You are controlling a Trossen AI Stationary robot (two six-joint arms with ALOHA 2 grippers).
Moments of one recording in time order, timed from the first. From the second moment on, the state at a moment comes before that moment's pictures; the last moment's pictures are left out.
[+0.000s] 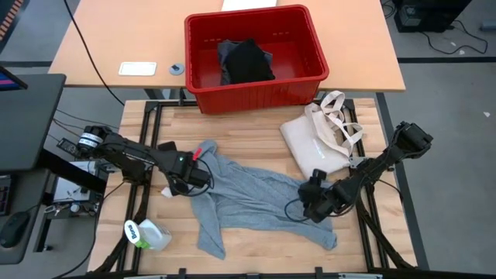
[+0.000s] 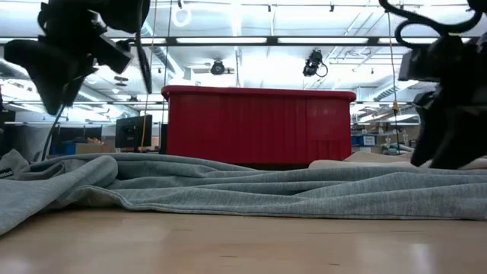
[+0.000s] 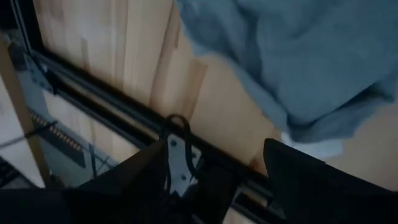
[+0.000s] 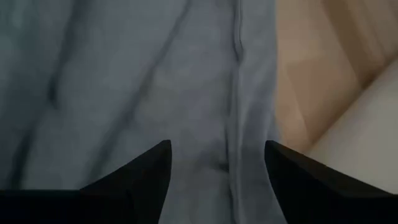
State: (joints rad) left arm -0.23 1.46 1.07 -1.55 -0.29 -0.64; right arm 0.60 1.47 0.67 -0.58 0.53 0.80
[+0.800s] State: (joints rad) left arm -0.25 1.46 1.08 -1.48 -0.30 -0.69; right arm 0.67 1.47 0.60 -0.85 0.38 0.99
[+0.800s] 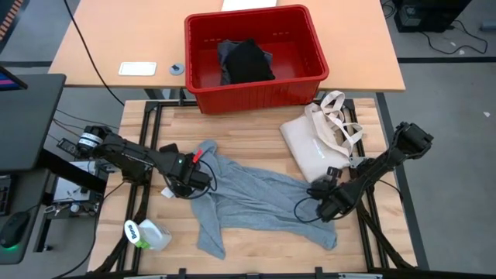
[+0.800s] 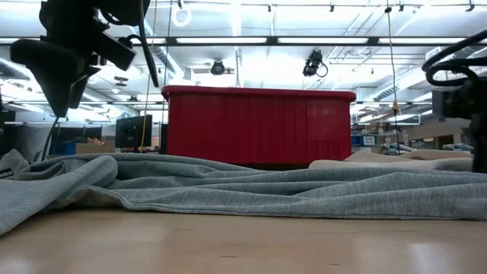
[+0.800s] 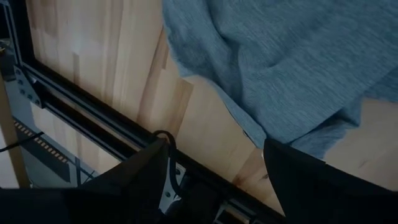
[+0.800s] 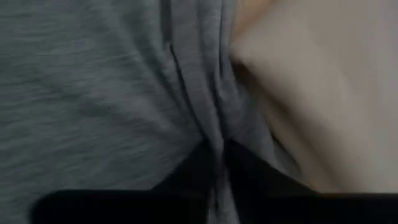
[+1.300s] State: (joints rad) left arm -0.32 1.47 1.12 -1.39 -0.40 -0.76; right arm 0.67 1.47 0.95 -1.36 0.45 1.09
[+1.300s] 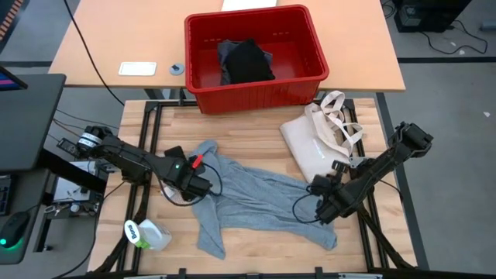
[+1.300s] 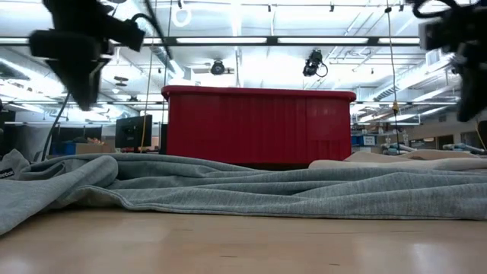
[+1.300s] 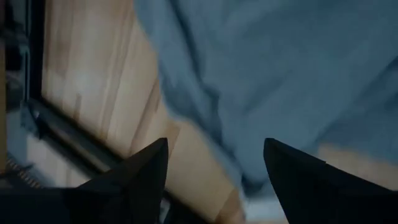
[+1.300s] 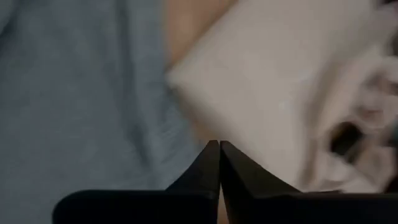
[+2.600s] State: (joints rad) left arm 0.19 1.50 1.00 -0.76 -0.57 -0.13; right arm 0.64 1.47 0.87 -1.08 0.56 1.00
